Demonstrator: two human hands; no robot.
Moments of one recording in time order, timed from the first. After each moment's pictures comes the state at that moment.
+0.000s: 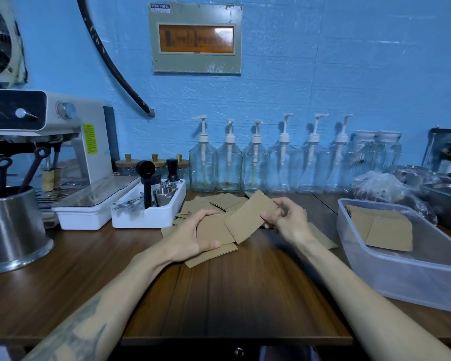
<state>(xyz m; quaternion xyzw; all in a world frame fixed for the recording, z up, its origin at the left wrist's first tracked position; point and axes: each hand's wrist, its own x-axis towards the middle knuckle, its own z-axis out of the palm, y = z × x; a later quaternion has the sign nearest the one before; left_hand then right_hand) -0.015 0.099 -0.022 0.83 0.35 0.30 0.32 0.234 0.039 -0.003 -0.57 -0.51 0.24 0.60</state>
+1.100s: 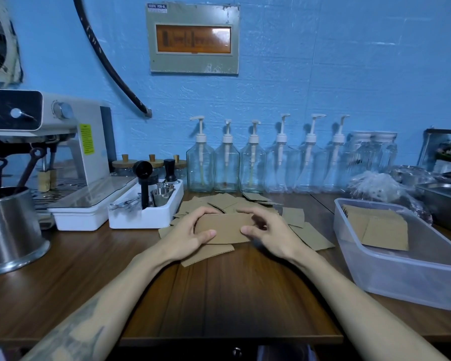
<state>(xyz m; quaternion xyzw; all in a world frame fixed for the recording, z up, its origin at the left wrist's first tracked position) -0.008 0.096 -0.019 0.83 0.31 0.36 0.29 0.227 0.039 -0.018 -0.55 -0.71 0.15 0.42</state>
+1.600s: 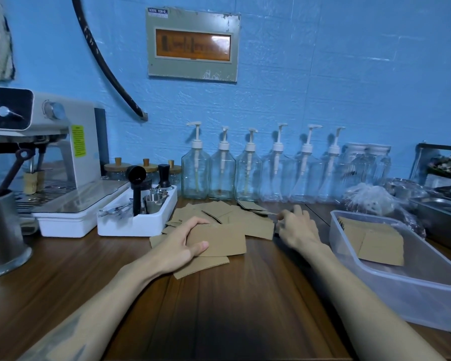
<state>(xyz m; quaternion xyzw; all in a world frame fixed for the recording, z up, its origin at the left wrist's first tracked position) -0.012 0.103 -0.024 0.82 0.32 0.35 0.32 0.291 0.073 -0.004 -0.80 -0.56 -0.09 0.19</state>
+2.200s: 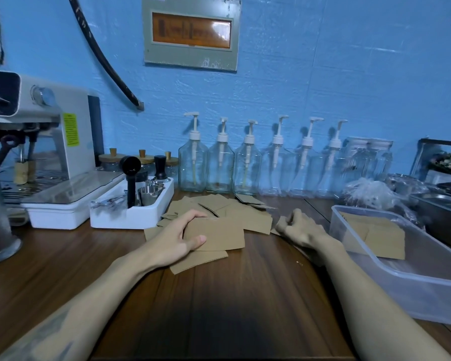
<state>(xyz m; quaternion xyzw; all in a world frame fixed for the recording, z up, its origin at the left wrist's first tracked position) -0.010 0.099 -0.021 0.83 0.32 0.34 0.31 0.318 0.069 -0.009 -0.82 -0.53 0.06 0.19</state>
